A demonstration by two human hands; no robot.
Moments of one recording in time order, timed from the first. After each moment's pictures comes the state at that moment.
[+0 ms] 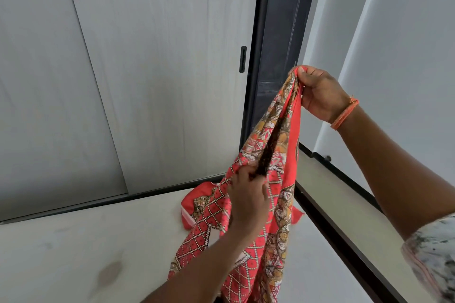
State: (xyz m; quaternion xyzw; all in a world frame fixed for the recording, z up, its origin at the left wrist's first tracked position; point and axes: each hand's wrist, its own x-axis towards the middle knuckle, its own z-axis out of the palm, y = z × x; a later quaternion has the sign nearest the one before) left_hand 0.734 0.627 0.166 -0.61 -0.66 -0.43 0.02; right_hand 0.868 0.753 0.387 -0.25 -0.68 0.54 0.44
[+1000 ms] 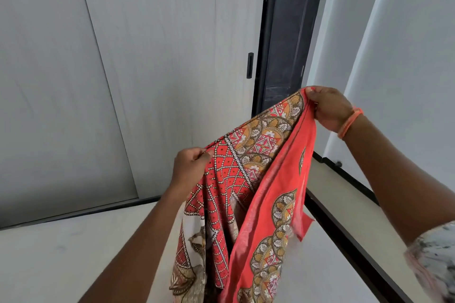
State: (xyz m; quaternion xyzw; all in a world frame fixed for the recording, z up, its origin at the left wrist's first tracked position) left_hand 0.583 0.631 0.233 -0.47 -0.62 -0.57 -0.26; right_hand 0.870 0.771 0.369 -0.43 -0.60 0.46 0.49
